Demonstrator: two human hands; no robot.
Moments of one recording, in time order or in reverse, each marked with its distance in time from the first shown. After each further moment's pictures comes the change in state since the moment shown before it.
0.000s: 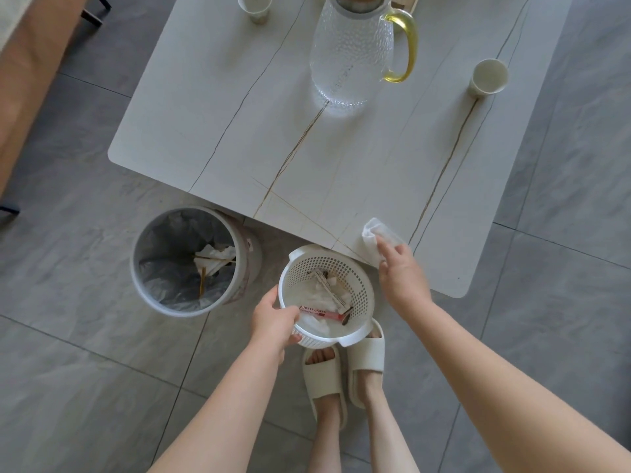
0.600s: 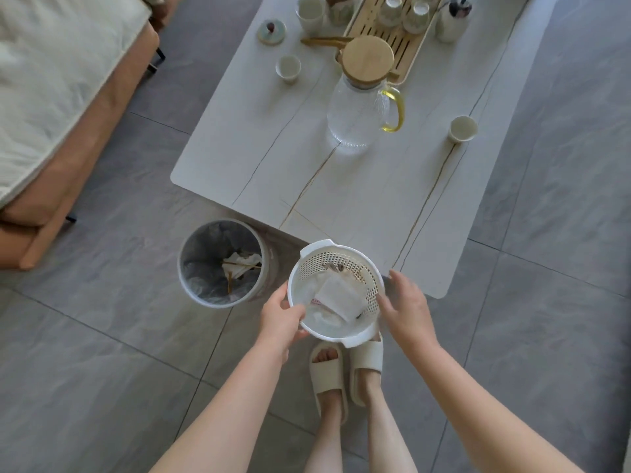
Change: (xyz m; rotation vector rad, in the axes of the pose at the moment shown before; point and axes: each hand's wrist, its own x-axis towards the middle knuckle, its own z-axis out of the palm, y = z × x) left_hand -0.099 0.022 -0.036 -0.098 -0.064 0.159; right_hand -0.114 -0.038 -0.054 0.212 0.073 0.051
